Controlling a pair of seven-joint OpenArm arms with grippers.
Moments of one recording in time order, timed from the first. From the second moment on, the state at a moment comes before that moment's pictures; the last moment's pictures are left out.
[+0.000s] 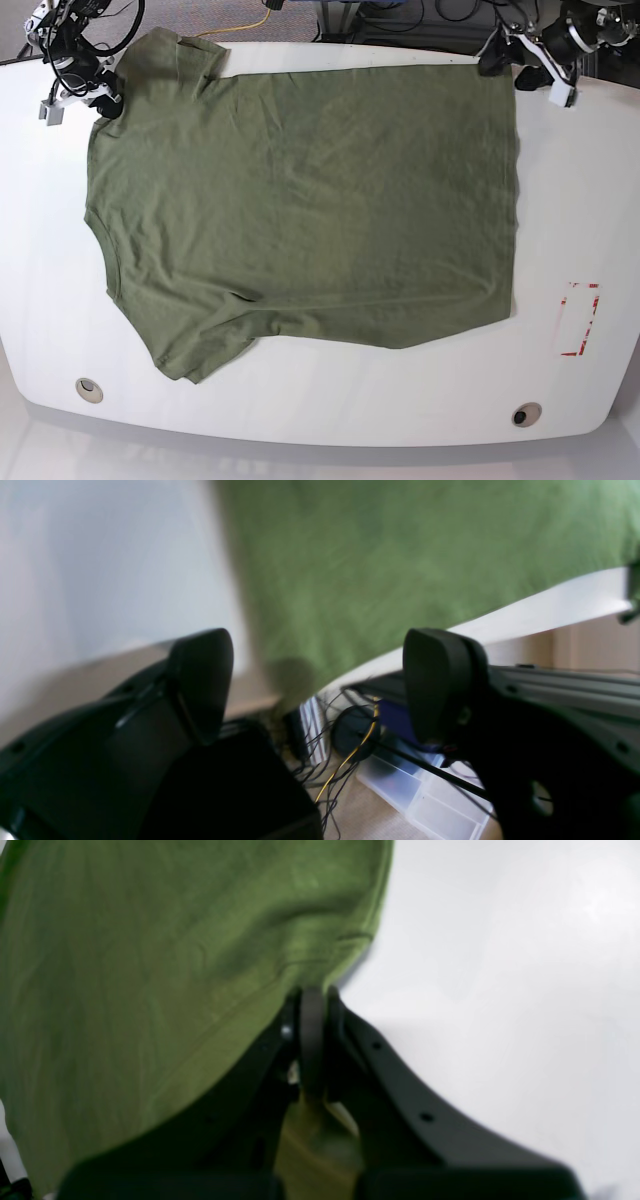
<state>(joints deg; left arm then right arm) 40.6 -21.2 -26.7 95.4 -50.1 -41.8 44.7 -18.9 9.3 55.2 82.8 48.2 32.7 -62.5</state>
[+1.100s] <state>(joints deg) 39.7 -21.2 -22.7 95.2 -50.2 -41.8 44.4 -18.9 9.3 55.2 82.8 48.2 32.7 -62.5</state>
